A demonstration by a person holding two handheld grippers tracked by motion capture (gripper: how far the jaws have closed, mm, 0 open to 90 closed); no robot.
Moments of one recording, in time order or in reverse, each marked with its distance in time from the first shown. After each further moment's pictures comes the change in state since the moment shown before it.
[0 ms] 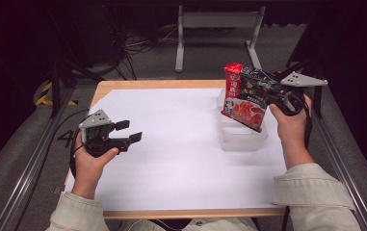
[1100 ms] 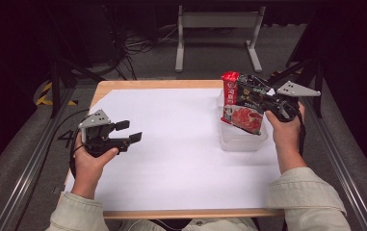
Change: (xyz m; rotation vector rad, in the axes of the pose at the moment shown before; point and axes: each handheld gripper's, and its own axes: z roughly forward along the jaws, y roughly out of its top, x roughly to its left) left arm 0.001 0.000 0.000 0.000 -0.003 -0.002; right arm -0.003 -0.030 0.014 -0.055 0.010 -0.014
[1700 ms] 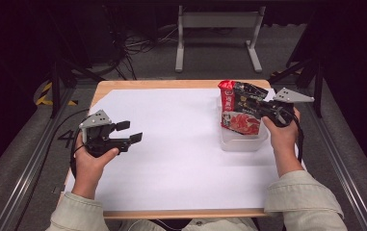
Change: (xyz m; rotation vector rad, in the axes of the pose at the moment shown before) left arm 0.000 -0.001 0.002 0.003 -0.005 0.000; right arm -0.001 -0.025 0.008 0.018 0.034 0.013
